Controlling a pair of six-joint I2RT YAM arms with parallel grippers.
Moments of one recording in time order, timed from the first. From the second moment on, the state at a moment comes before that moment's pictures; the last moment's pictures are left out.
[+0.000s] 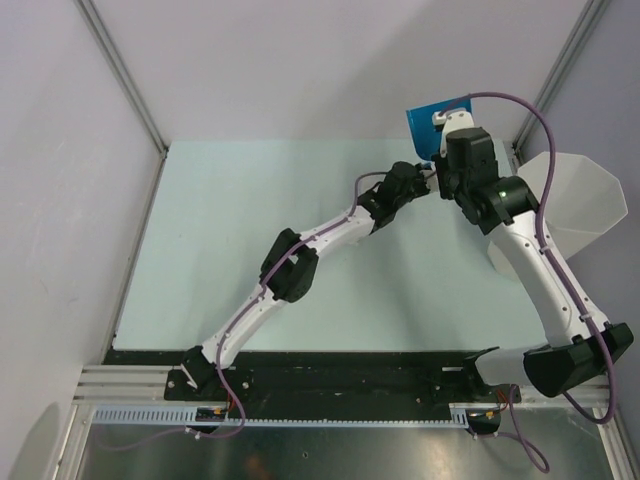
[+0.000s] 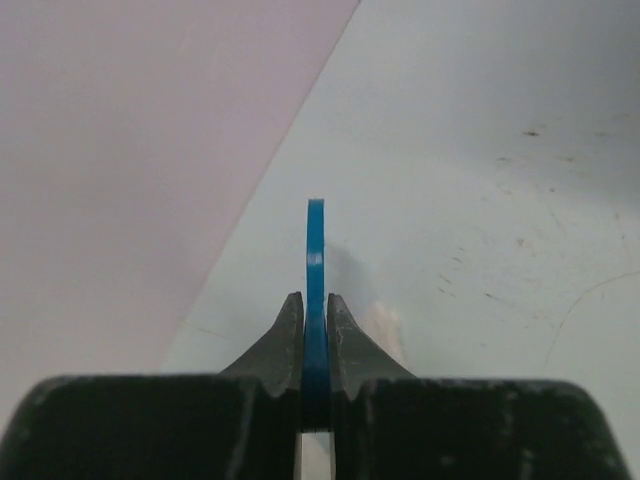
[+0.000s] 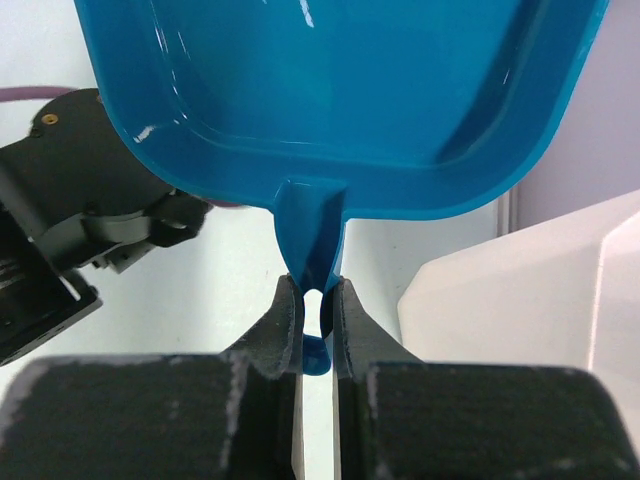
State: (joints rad) left arm -0.84 2.72 2.48 0.05 -0.10 0.56; right arm 0.38 1.33 1.57 -0.79 0.39 -0.05
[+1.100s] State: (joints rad) left arm -0.80 2.02 1.80 -0.66 0.31 0.84; right arm 0.51 1.22 1.39 -0.79 0.42 0.03
